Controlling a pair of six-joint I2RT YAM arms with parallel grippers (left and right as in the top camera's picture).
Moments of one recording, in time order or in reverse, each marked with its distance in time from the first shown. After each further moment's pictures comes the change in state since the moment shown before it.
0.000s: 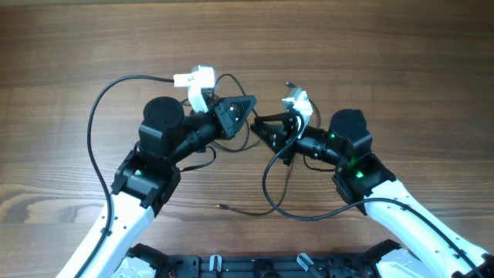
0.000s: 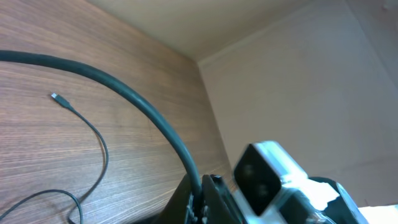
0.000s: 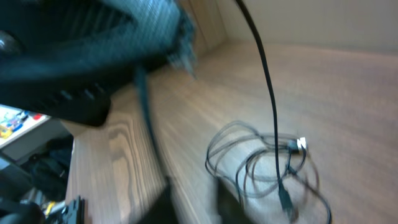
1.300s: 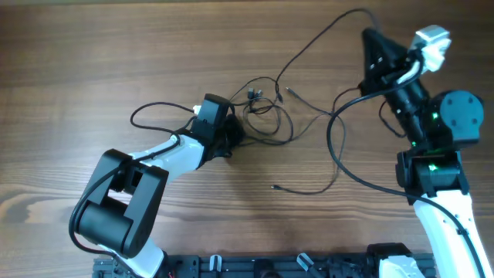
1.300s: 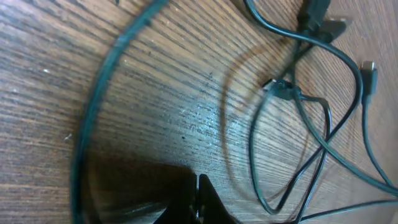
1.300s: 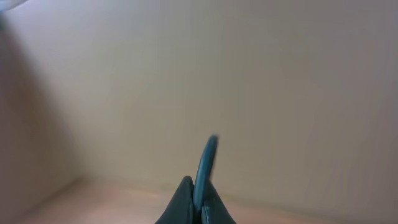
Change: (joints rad) left arm -0.004 0.705 0.002 -0.045 -0.271 -0.106; right arm -0.436 -0.184 0.250 -0.051 0.306 -0.040
